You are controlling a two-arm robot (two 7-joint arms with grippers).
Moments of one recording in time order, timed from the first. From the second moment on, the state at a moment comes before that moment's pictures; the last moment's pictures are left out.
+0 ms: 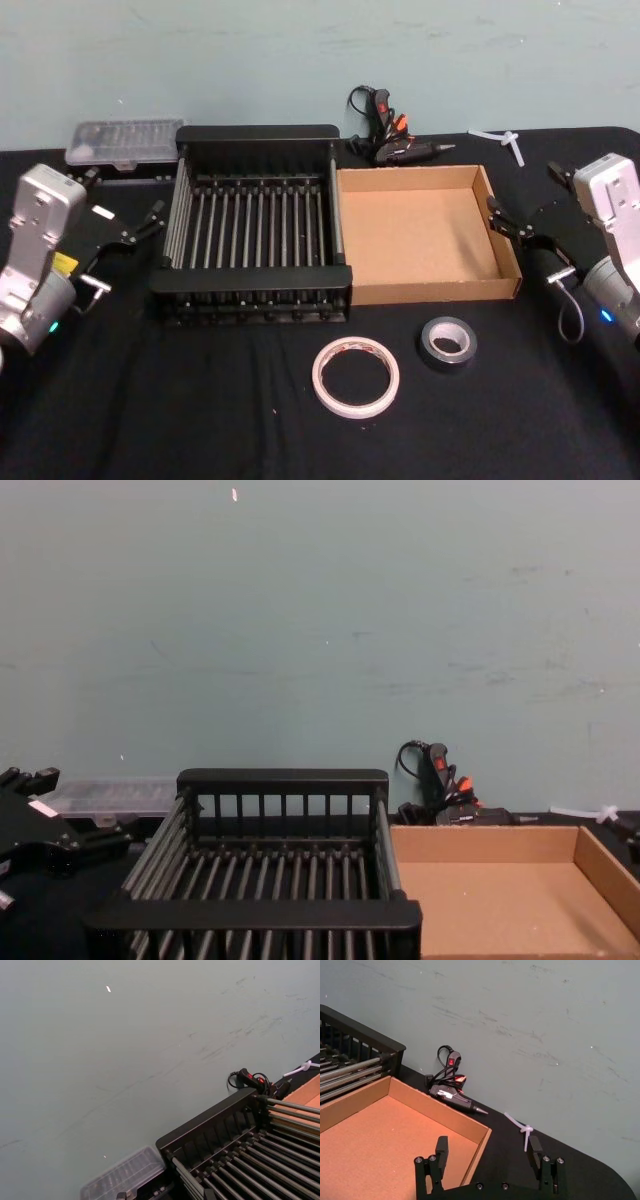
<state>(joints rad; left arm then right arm) -0.20 0.60 0.45 -1.41 -0.25 -0.12 0.03 0.20 0.60 -0.45 -1.41 0.25 -0.12 -0.03</state>
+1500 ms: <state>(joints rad) -0.20 0.60 0.45 -1.41 -0.25 -0.12 0.03 -0.19 0.69 -0.25 -1.81 0.47 0.08 0.16</state>
